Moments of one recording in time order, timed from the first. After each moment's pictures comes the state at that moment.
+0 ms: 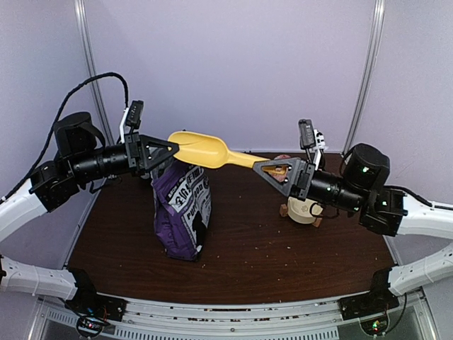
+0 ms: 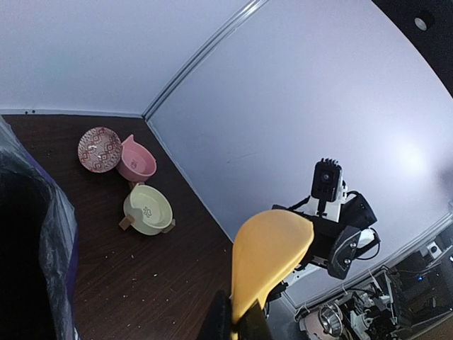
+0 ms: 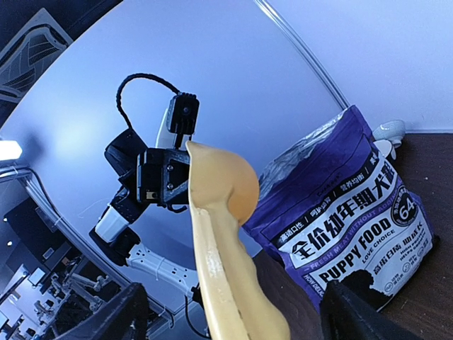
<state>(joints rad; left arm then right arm) -0.76 0.99 1.06 -0.12 0.39 -0.78 1.03 1.05 0.85 0.32 -0.15 0.73</state>
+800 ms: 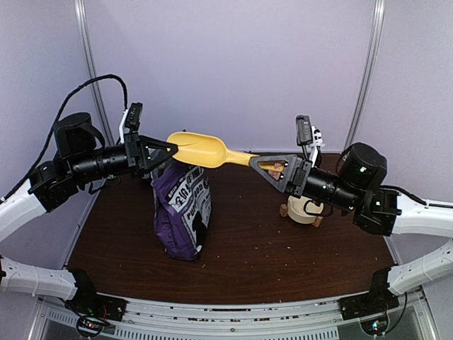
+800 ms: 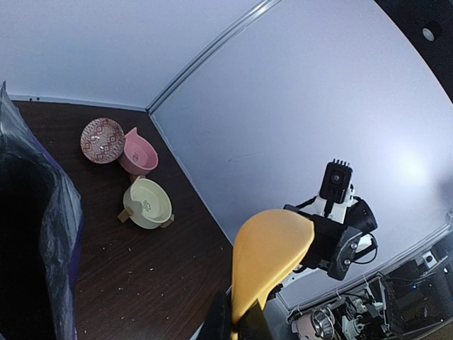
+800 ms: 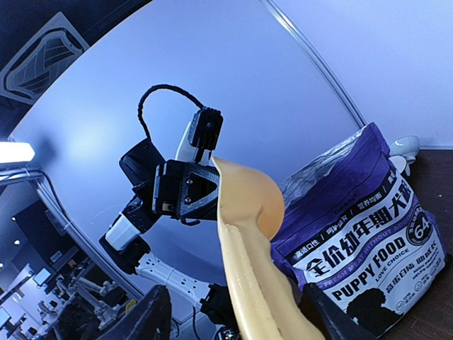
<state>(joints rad) -0.76 0.99 1.06 -0.15 0.38 -0.82 1.05 1.10 0.86 0.42 -0.15 0.74</state>
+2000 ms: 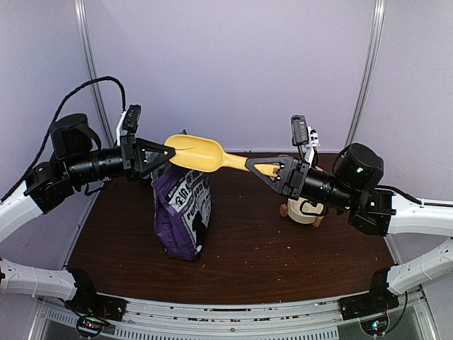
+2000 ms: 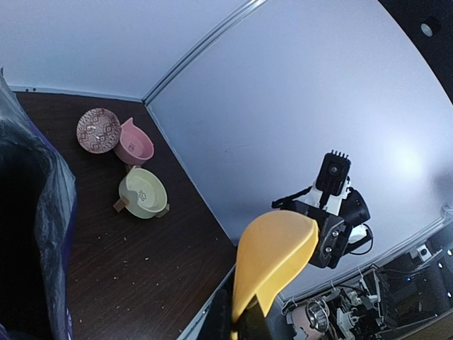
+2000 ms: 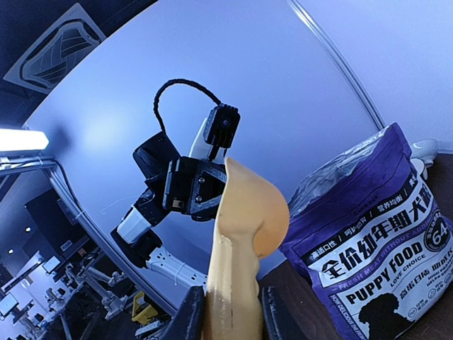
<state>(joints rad) -0.76 0.96 1.06 -0.19 0.40 -0.83 1.05 1.13 0.86 0.49 -0.21 0.74</state>
